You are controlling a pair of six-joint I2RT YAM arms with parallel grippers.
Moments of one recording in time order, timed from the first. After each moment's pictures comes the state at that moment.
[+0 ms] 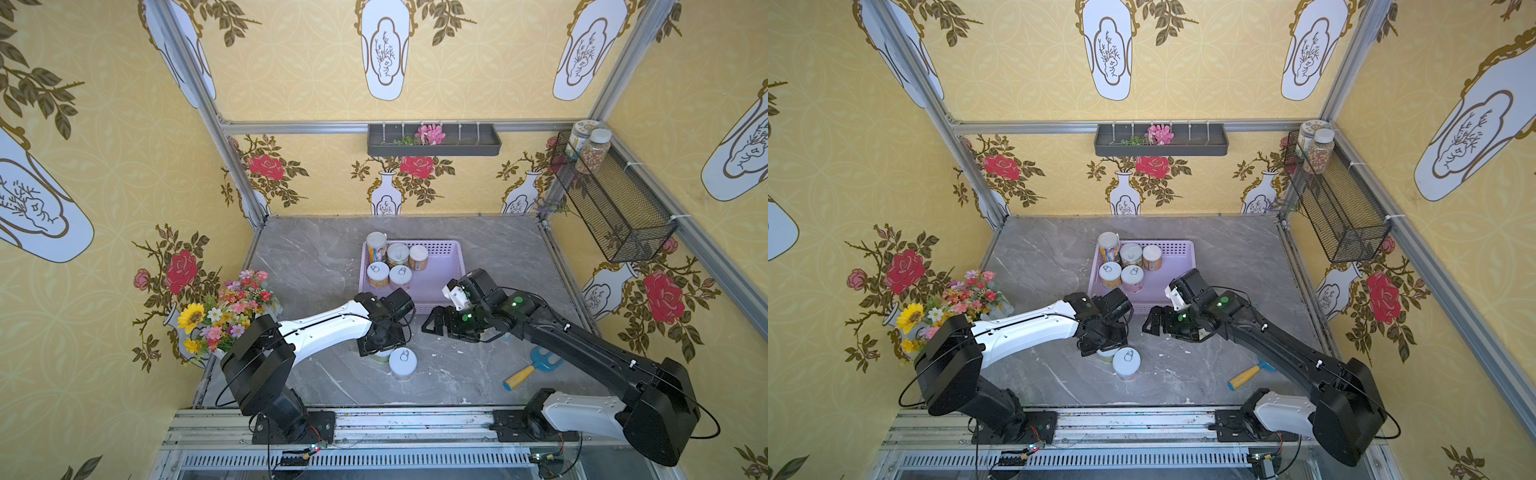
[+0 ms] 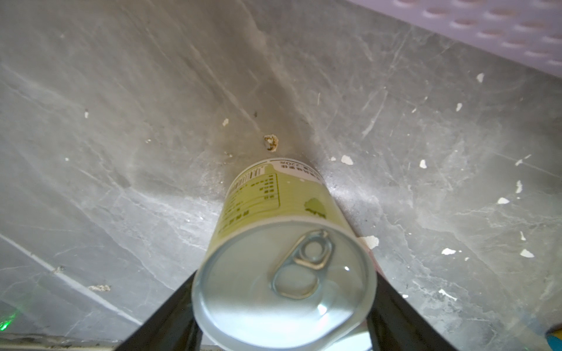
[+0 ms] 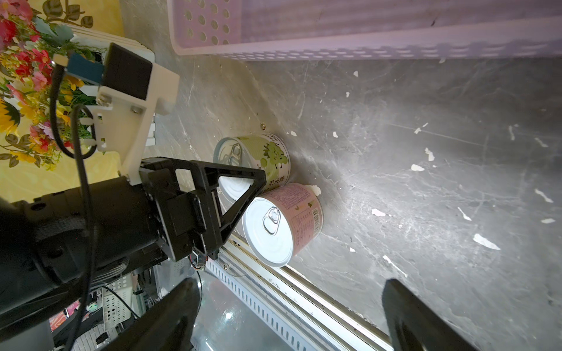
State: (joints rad) left arm -0.90 1.59 1.05 -0.91 -0.03 -1.10; right arm 0.65 1.23 0.92 -0.71 -0.44 0.71
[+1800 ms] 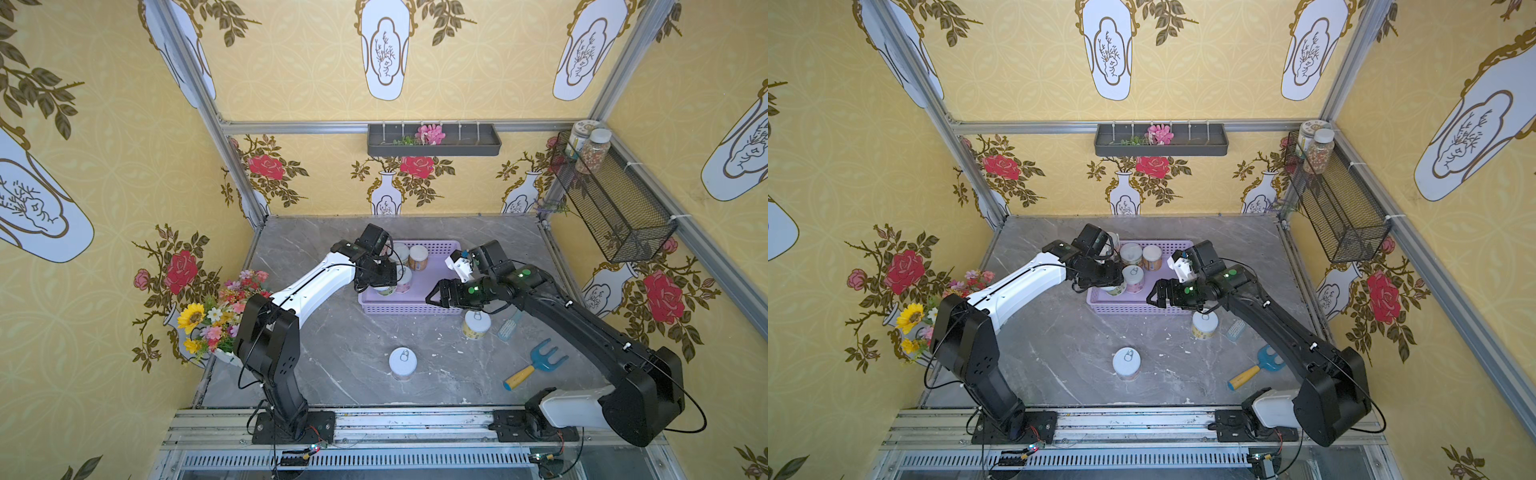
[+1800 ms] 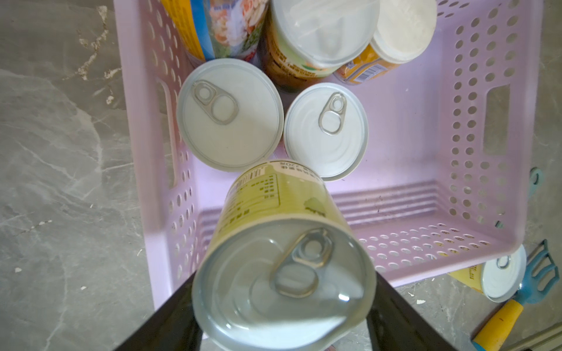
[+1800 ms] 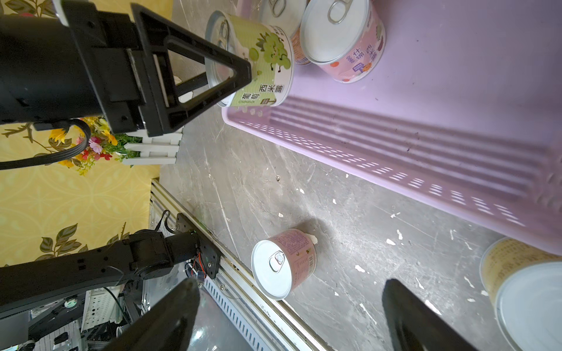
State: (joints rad) left arm -0.54 1.74 1.44 -0.84 0.07 -0.51; right arm 0.47 1.34 1.13 -0.76 -0.52 0.44
